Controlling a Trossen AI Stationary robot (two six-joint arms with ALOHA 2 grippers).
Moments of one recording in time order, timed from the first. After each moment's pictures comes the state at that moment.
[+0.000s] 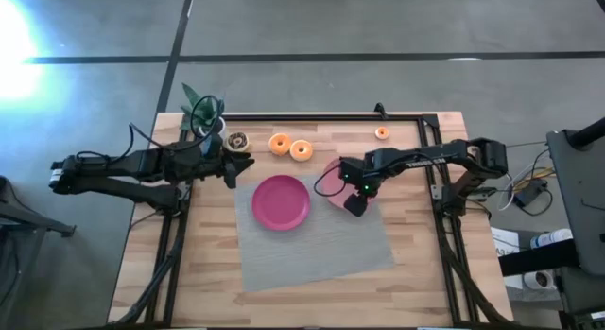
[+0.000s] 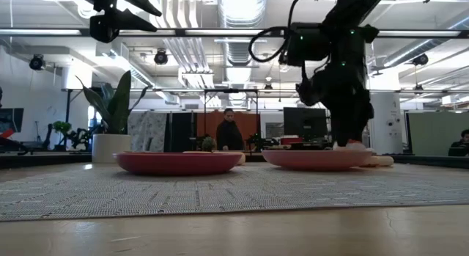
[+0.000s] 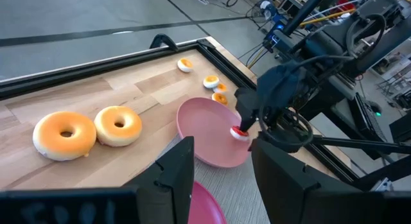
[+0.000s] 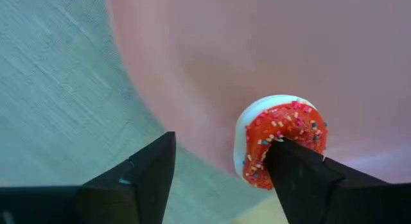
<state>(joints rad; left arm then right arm) 0.03 0.74 0.78 -0.35 -0.35 -0.68 -0.16 1.62 0.99 -0.80 -0.12 0.51</state>
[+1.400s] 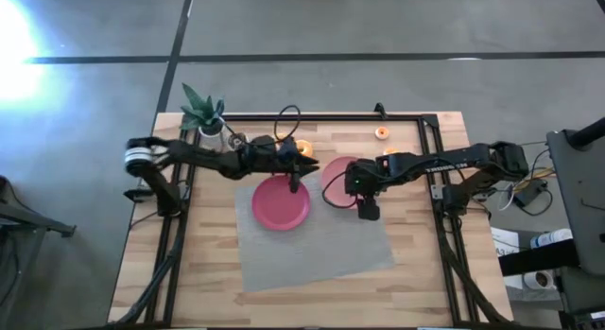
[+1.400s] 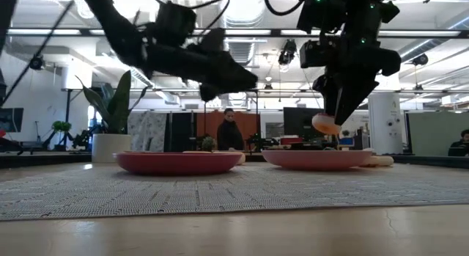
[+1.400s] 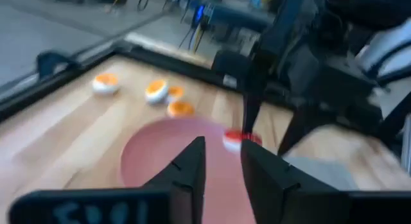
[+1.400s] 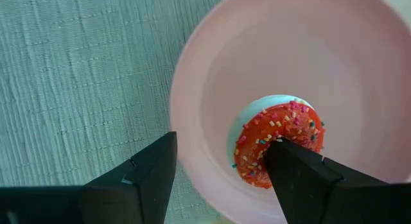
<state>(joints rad) 0.26 1.68 0.81 0.73 0.19 -0.24 -0.07 1.47 0.96 -0.71 0.00 -0.03</state>
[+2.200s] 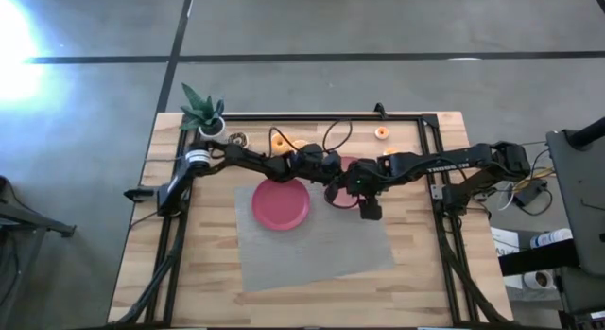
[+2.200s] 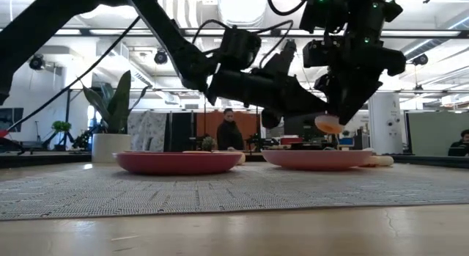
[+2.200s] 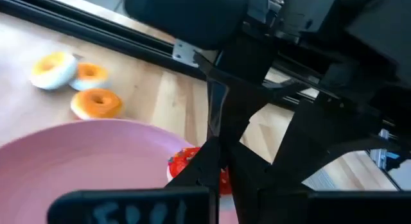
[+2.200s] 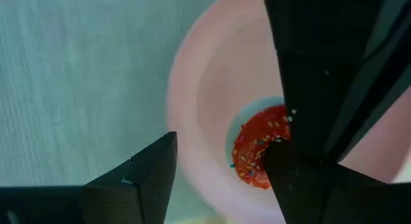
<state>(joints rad) 0.19 2.15 1.32 0.64 0.36 -0.31 -0.07 1.46 0.94 -0.73 0.02 -0.06</state>
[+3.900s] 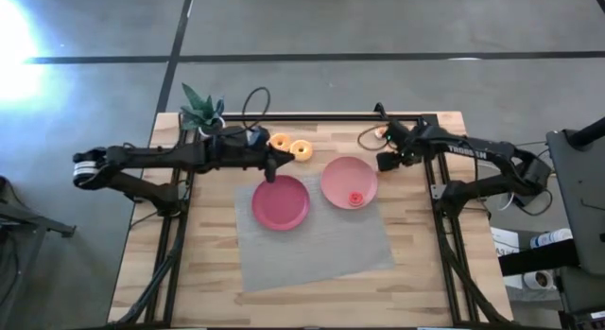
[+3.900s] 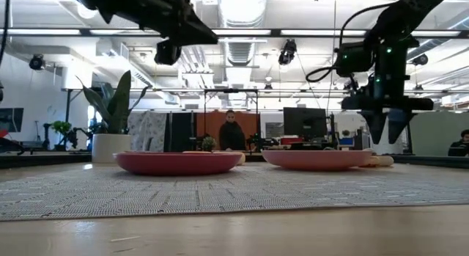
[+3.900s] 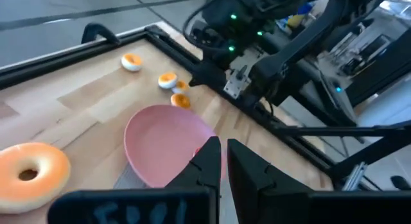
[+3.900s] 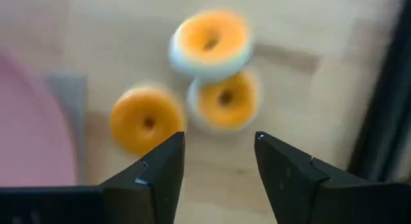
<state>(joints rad) 0.23 1.17 0.83 0.11 0.05 -0.55 -0.68 1.26 0.72 -0.85 0.15 0.69</state>
